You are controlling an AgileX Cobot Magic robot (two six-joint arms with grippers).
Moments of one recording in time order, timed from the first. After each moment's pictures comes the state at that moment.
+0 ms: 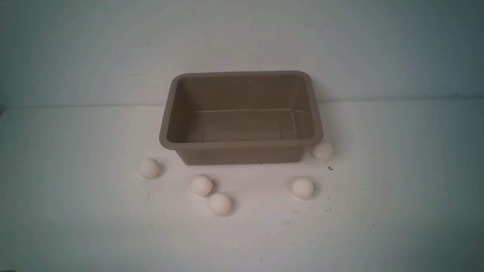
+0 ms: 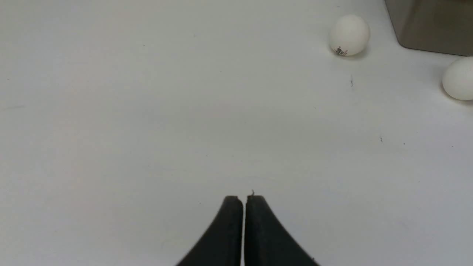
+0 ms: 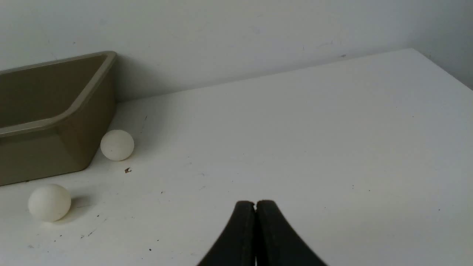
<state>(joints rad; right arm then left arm) -0.02 -0.01 0.02 -0.10 0.37 0.27 0.07 0.22 0.03 -0.07 0.31 -0.10</state>
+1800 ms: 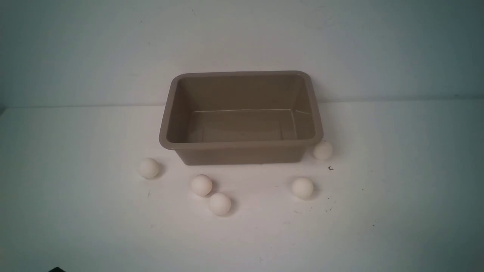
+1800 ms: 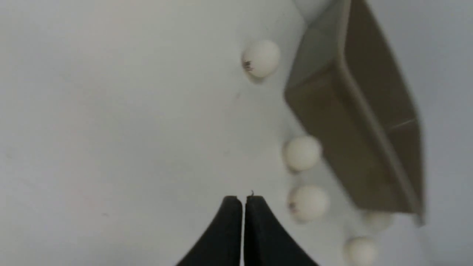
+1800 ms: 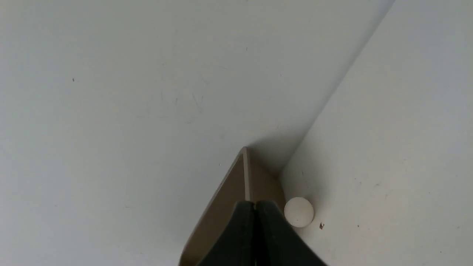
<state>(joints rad) -0.02 -0.01 0.03 0.60 0.21 0.48 0.02 0.22 0.03 -0.73 0.27 -0.42</state>
